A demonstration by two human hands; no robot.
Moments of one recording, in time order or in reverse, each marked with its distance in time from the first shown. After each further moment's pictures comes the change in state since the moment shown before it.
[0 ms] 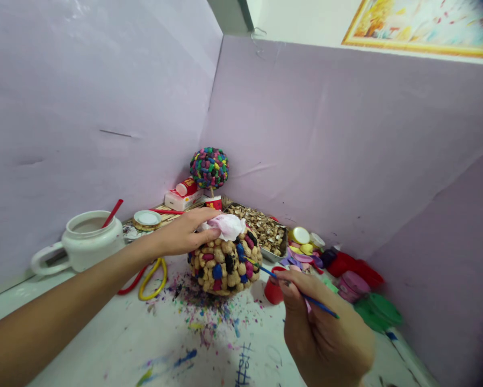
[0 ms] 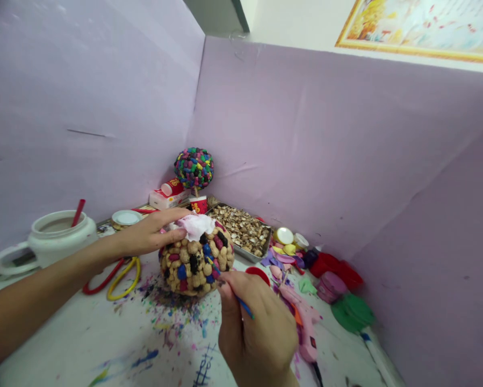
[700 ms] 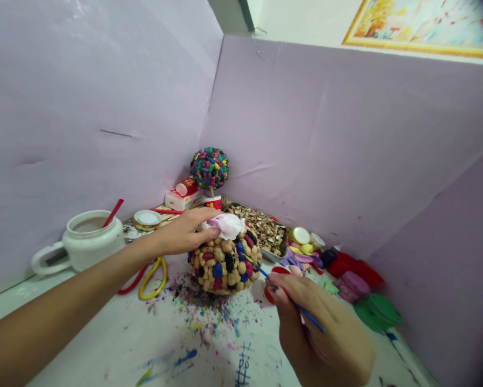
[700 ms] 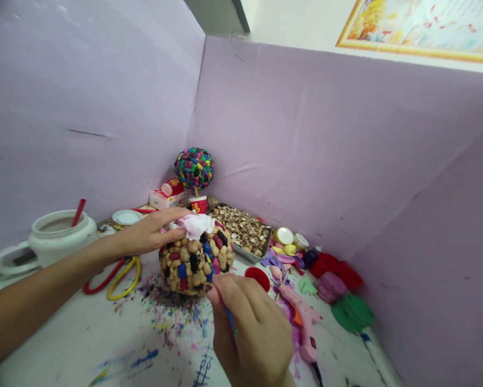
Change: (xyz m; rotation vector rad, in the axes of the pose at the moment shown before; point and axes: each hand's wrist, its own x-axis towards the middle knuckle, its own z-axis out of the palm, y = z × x) left_hand 0.000 0.002 -0.001 0.001 -0.007 -0.022; right_hand 0.002 -0.003 -0.004 0.029 -0.051 -0.076
